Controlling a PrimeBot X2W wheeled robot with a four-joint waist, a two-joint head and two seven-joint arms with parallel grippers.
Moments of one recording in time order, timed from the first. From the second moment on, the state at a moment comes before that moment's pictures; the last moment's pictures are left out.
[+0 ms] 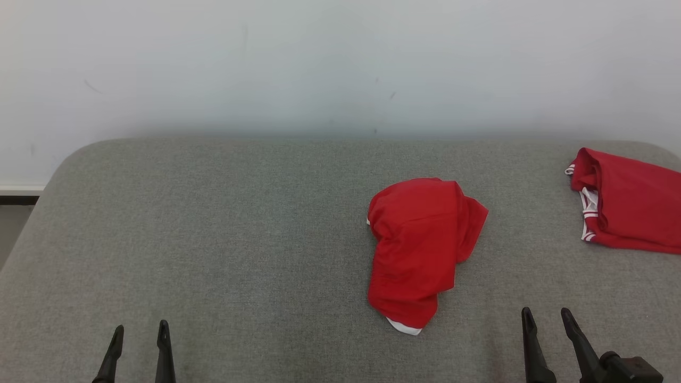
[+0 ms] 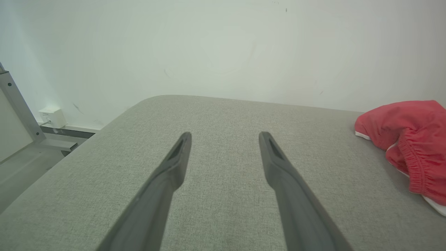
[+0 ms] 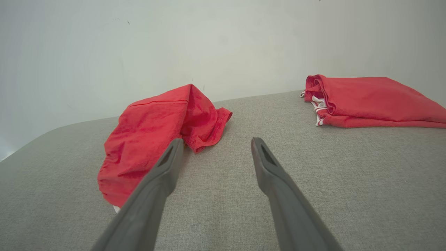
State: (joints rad) left arm 0.06 0.19 -0.04 0.16 -0.29 0.00 -0.26; right arm 0.08 -0.07 -0.01 0.18 0.24 0.13 -0.22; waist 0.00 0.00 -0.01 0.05
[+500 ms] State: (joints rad) left arm -0.06 0.19 -0.08 0.21 -0.27 -0.05 -0.26; right arm 0.06 -0.07 0.02 0.18 0.24 0.13 -0.22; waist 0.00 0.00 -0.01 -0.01
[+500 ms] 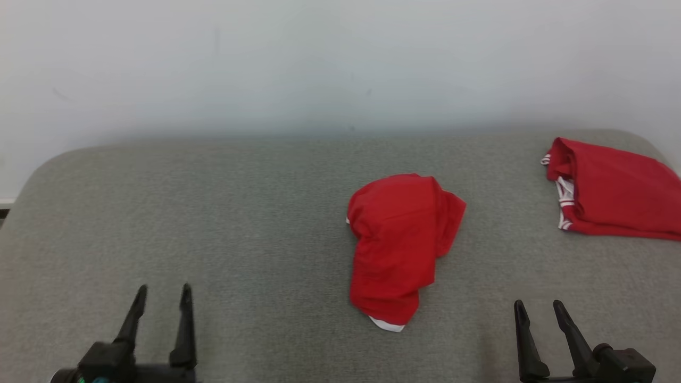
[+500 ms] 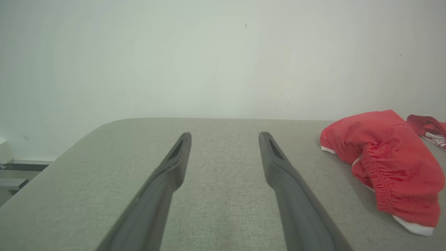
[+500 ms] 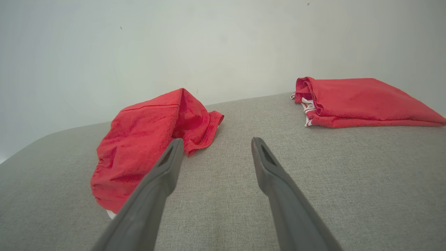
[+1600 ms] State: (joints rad) left arm -0.38 0.16 -0.46 0.60 -0.34 -0.13 -0.17; right arm -0.03 -0.06 0.04 0.24 0.27 0.13 -0.26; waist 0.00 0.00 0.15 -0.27
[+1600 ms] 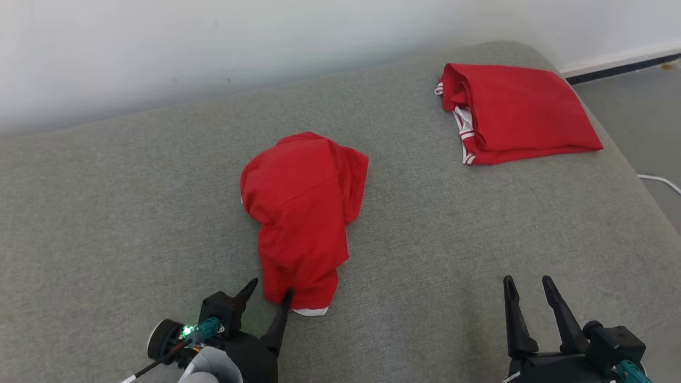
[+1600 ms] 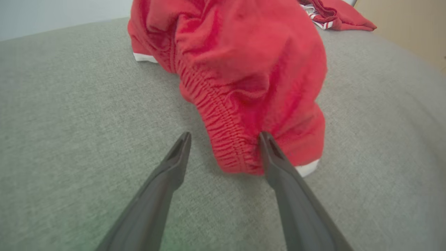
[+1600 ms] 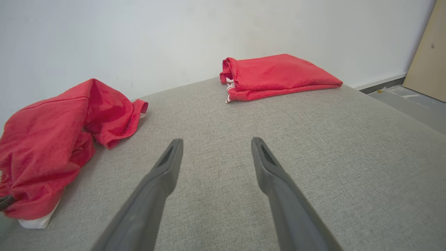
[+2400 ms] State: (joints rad) left arm -0.29 0.23 -0.39 0.27 -0.44 -0.03 -0.20; right arm 0.00 -0.06 -0.04 0.22 0.25 0.13 -0.26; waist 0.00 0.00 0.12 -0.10
